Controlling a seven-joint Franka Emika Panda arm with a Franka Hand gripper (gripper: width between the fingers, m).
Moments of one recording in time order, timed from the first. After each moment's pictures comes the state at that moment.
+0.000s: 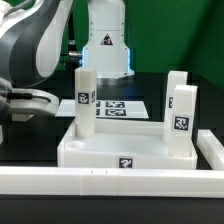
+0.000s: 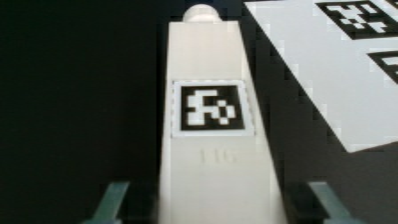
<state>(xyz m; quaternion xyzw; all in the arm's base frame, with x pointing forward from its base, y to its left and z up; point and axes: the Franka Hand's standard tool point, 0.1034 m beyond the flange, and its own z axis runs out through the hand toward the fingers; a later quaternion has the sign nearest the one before) 0.381 -0.204 0.007 -0.86 0.10 0.49 0.10</state>
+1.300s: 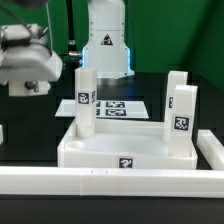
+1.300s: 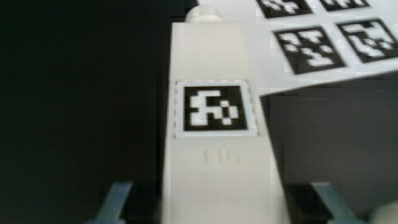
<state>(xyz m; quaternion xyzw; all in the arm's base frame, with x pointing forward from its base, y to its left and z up) 0.447 -0.184 0.086 -0.91 0.14 0.37 0.11</state>
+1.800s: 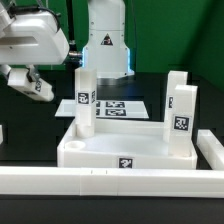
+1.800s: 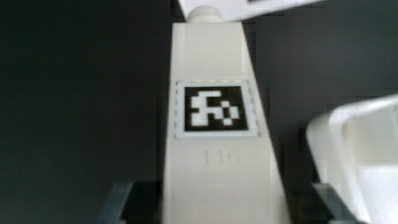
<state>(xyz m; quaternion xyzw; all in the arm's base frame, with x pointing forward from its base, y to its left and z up) 0.476 -0.180 0.101 -0.96 0.16 0.21 0.08</state>
